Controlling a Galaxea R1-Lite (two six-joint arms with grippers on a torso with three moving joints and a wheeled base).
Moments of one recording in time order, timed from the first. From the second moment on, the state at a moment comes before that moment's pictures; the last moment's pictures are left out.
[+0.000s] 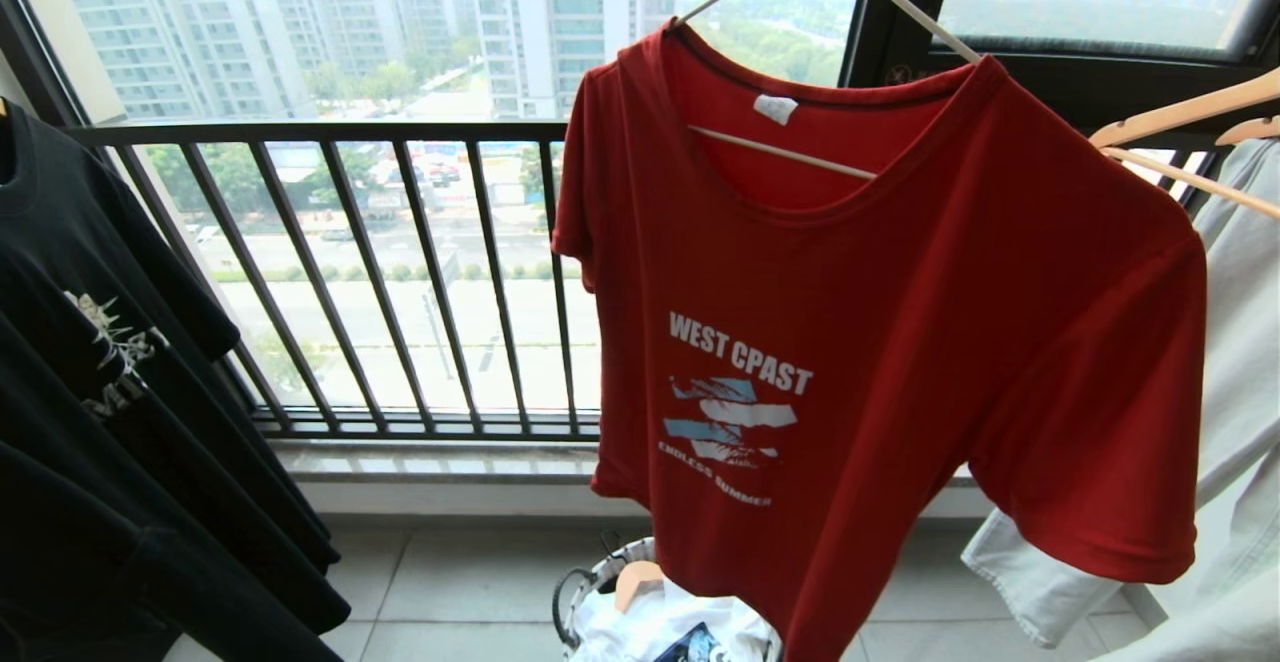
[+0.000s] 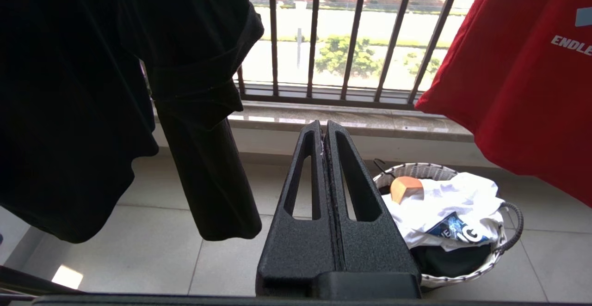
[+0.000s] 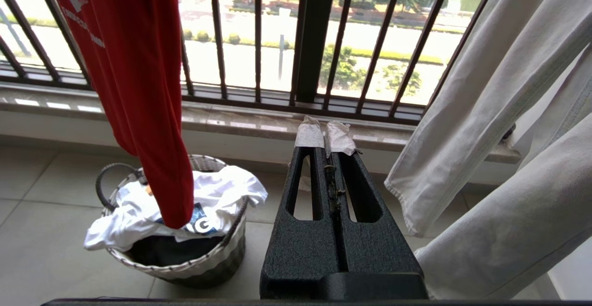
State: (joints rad) left arm 0.00 0.00 0.00 0.01 0.02 -0.05; right arm -0.01 0.00 0.00 0.01 0.04 -0.07
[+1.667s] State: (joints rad) left arm 0.00 0.00 0.00 0.01 0.02 -0.05; right arm -0.01 0.55 -0.87 0.24 0.22 -0.06
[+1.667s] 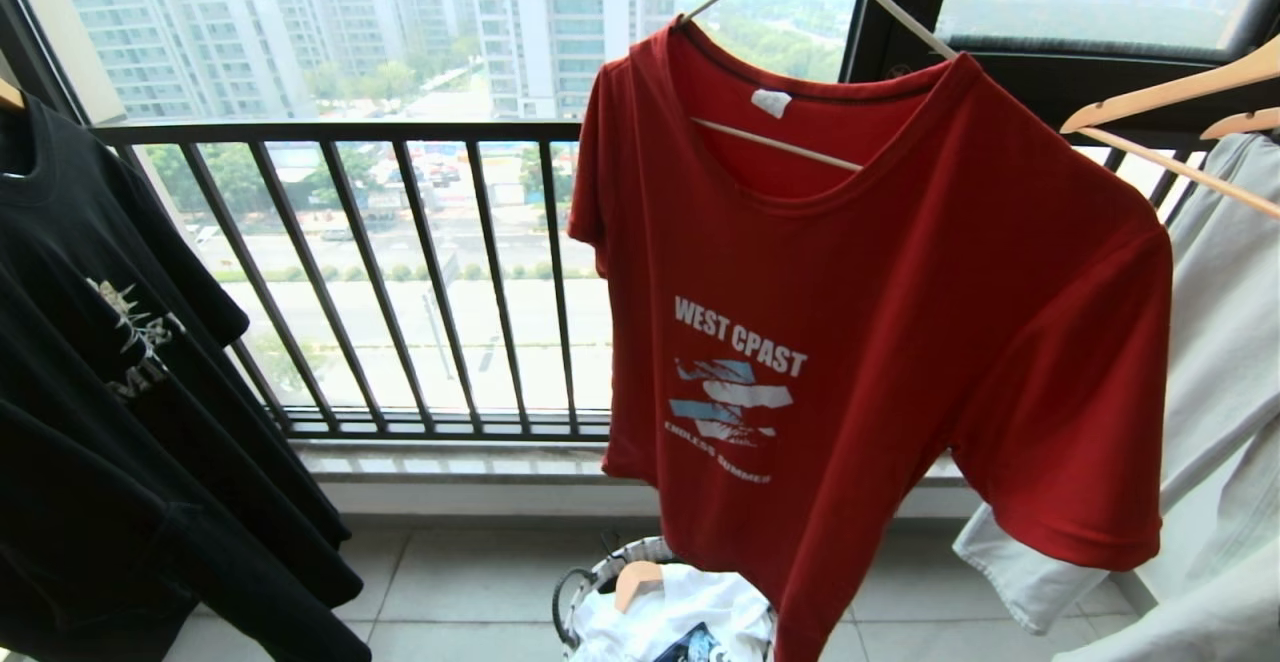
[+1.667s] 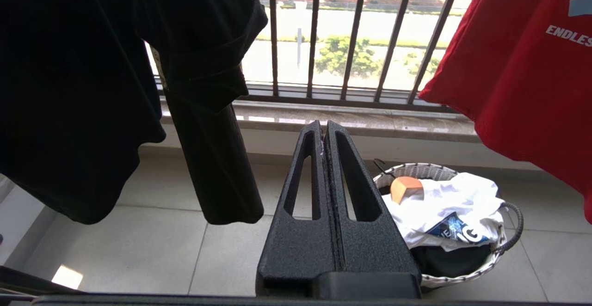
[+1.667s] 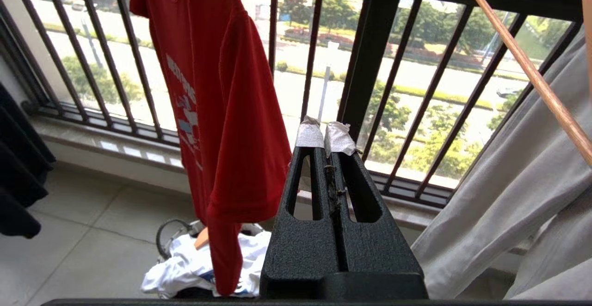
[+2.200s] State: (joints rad) left arm 0.00 0.00 0.00 0.01 0.02 -0.05; right arm 0.15 1.03 -1.39 0.38 0.35 -0.07
